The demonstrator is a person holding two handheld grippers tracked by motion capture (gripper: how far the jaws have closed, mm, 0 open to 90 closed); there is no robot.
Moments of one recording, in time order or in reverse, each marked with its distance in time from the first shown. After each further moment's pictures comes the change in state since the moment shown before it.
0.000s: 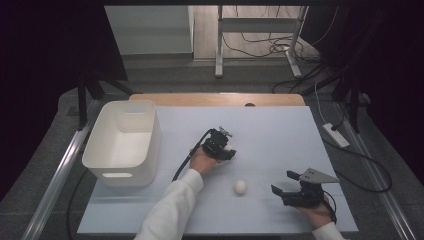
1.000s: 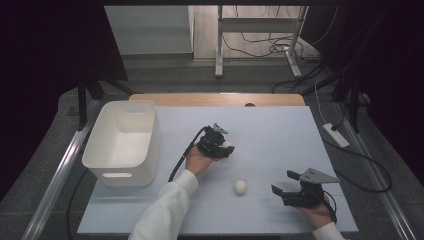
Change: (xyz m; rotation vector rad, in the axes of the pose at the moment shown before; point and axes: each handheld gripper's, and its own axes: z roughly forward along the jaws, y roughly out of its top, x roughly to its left) left arm -0.001 -0.004 -0.032 -0.095 -0.019 -0.029; right arm 0.000 0.000 -0.001 -0.001 -0.002 -0.002
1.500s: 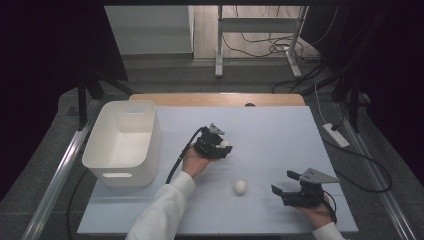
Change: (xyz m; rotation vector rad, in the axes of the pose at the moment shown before) left arm -0.002 -0.004 -0.013 -0.045 0.008 0.020; right arm 0.000 0.000 0.000 0.002 -0.002 -0.001
